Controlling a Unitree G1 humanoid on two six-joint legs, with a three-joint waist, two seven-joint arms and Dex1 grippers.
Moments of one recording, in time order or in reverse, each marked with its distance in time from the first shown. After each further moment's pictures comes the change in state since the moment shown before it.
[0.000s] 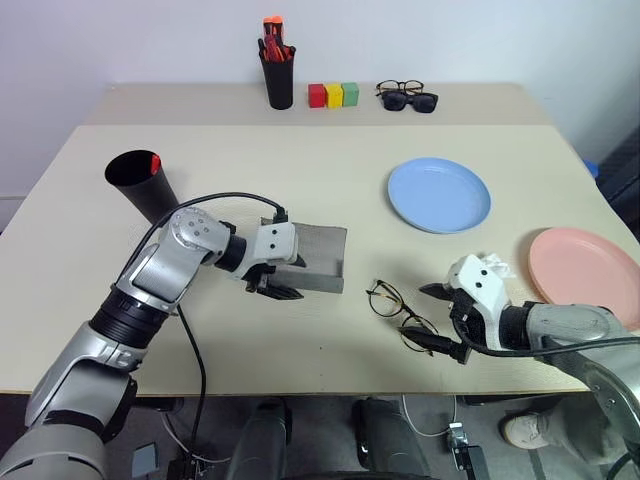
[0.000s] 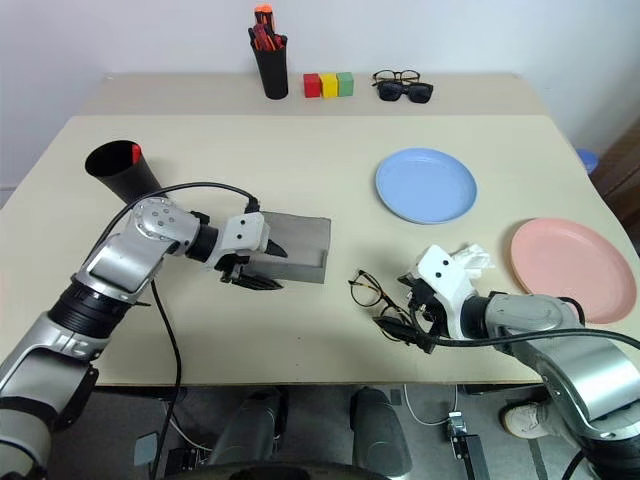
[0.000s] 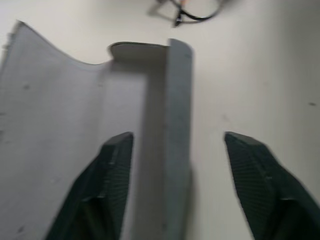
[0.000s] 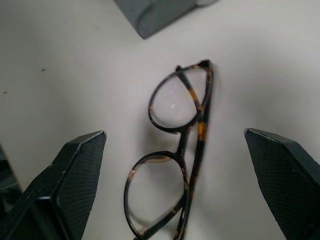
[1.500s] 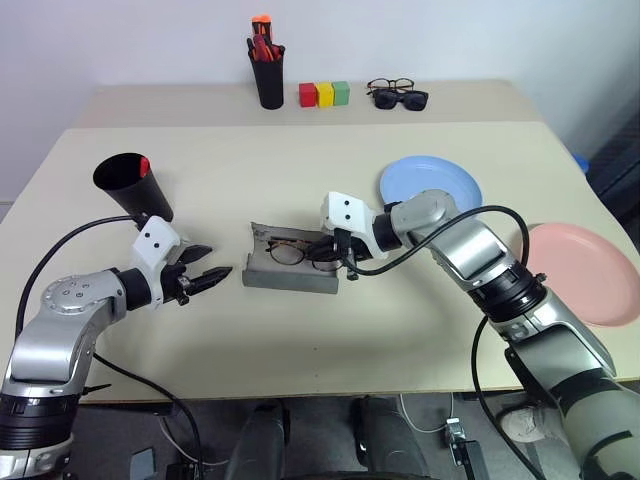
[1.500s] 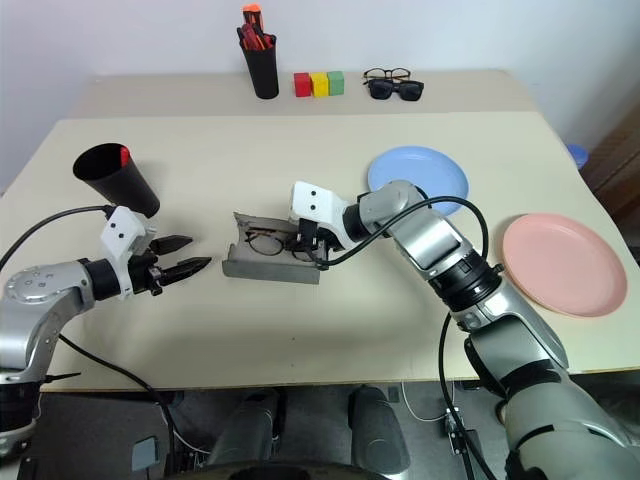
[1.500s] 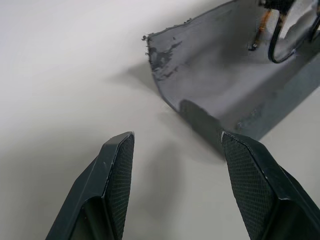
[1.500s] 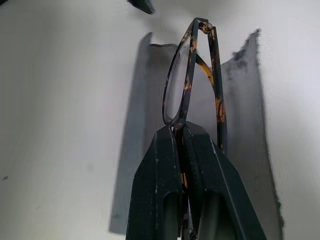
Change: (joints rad) left arm 0.558 0.082 0.576 -0.309 -0.300 0.249 0.457; right arm -0.851 0.359 0.633 0.787 -0.379 -0.529 0.422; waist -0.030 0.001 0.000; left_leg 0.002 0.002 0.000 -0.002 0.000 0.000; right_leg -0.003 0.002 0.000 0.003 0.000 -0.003
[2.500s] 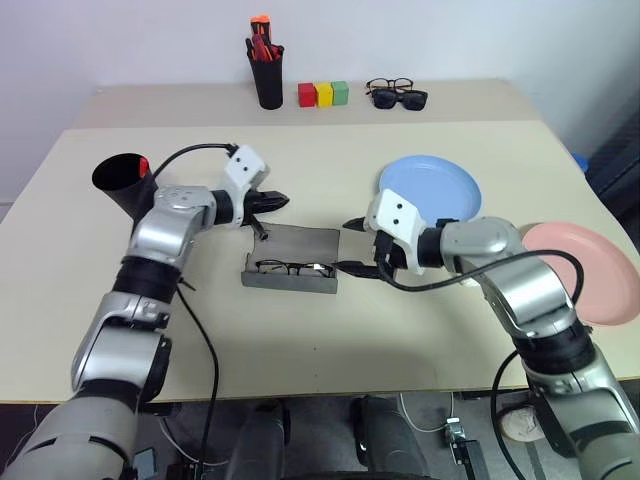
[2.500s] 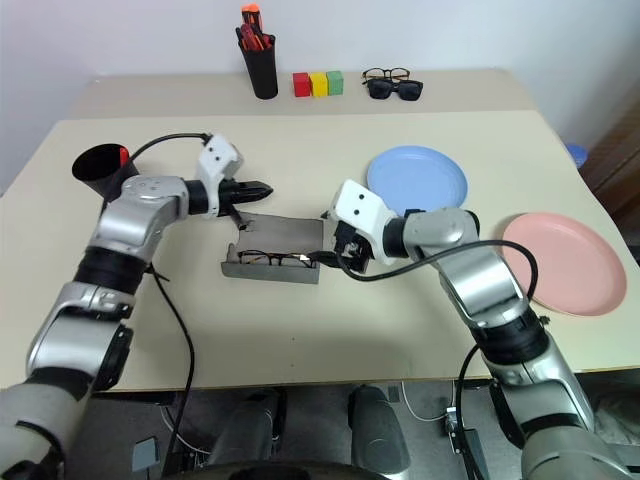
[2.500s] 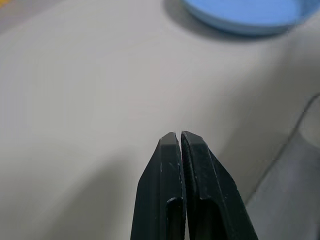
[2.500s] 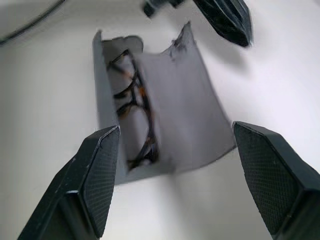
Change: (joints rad) left arm -0.810 -0.257 -0.431 0.883 0.233 -0.259 -0.160; right arm 0.348 -0.094 -0.290 -0.529 0.000 0.295 -0.213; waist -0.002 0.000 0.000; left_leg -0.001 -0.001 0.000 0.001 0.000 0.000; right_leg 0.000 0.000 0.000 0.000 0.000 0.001
